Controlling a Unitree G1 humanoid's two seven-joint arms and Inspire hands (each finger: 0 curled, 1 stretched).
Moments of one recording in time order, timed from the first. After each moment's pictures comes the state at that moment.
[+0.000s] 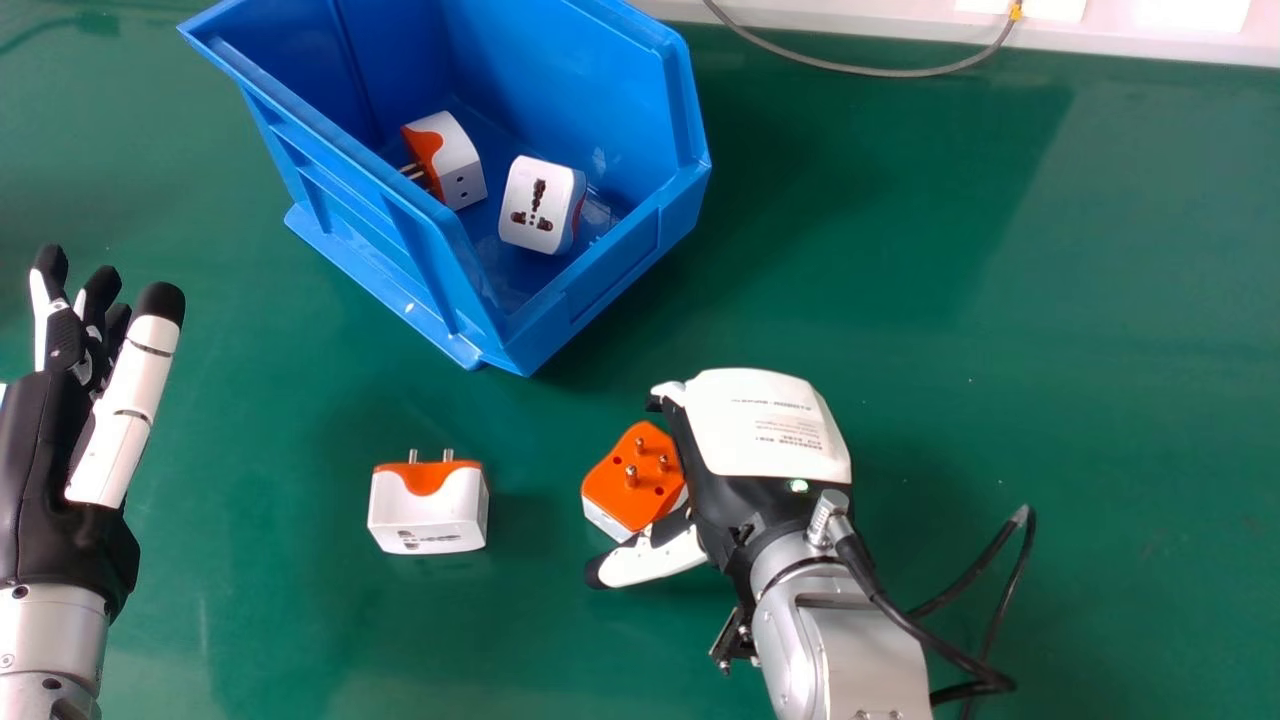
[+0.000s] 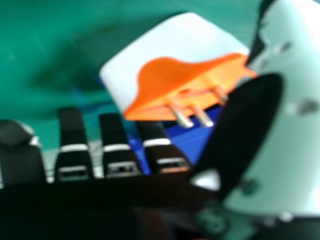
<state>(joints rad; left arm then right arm) 0.19 0.25 0.40 -0.12 -0.19 0.00 -0.15 -0.15 -0.01 0.70 0.02 -1.22 0.66 0.24</state>
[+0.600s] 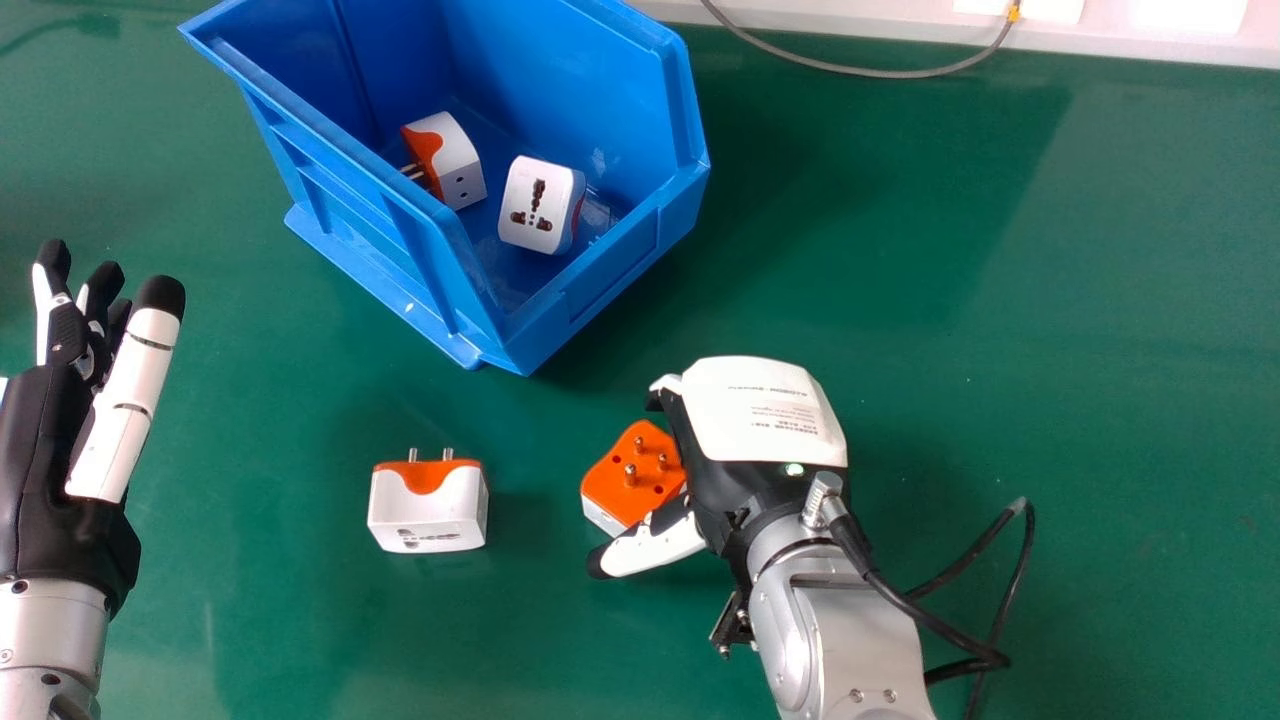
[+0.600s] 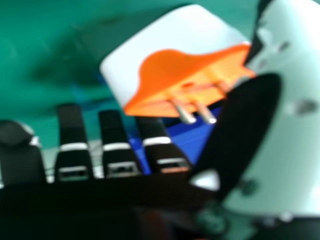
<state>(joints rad) 0.19 0.25 0.40 -0.15 -0.19 0.03 -0.15 -0.19 0.00 0.69 0.04 -1.22 0.67 0.25</state>
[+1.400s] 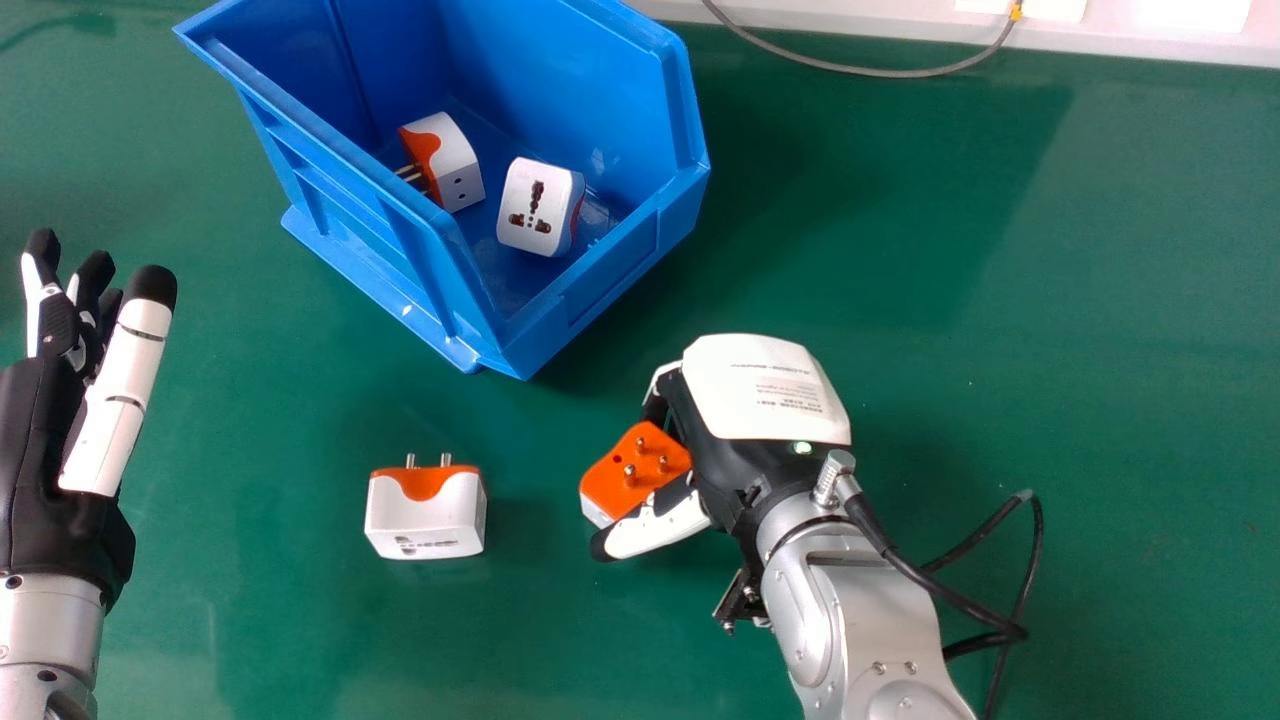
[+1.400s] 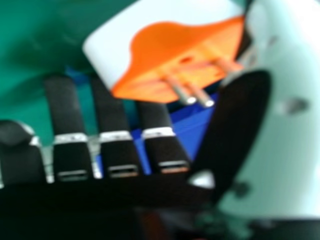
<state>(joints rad) 0.19 0.25 0.40 -0.18 -0.19 0.04 -0.13 -0.21 -0.03 0.66 0.05 -1.10 0.57 0.20</state>
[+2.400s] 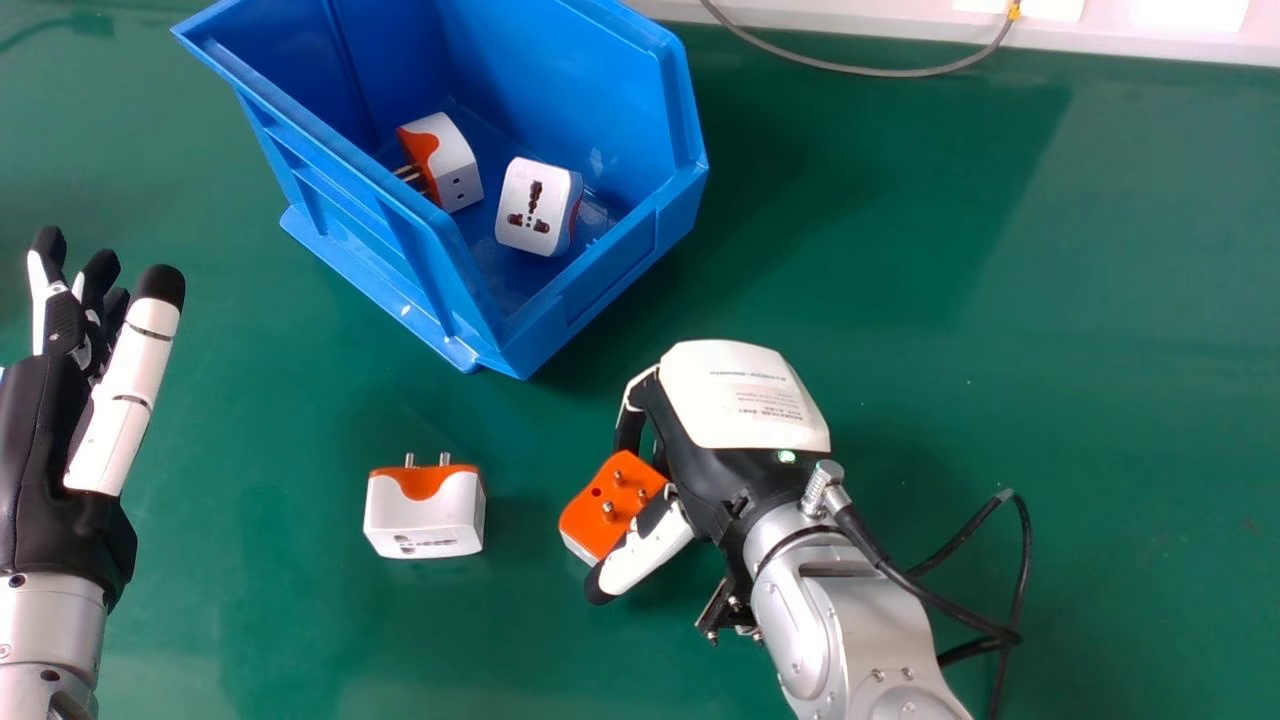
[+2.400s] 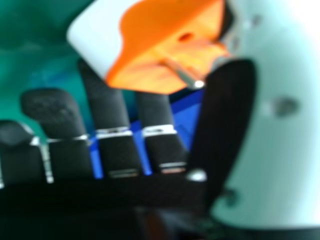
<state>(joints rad) 0.20 0.25 0.39 -0.20 -0.18 0.06 -0.13 -0.21 -0.05 0.67 0.06 -1.06 0.52 0.14</state>
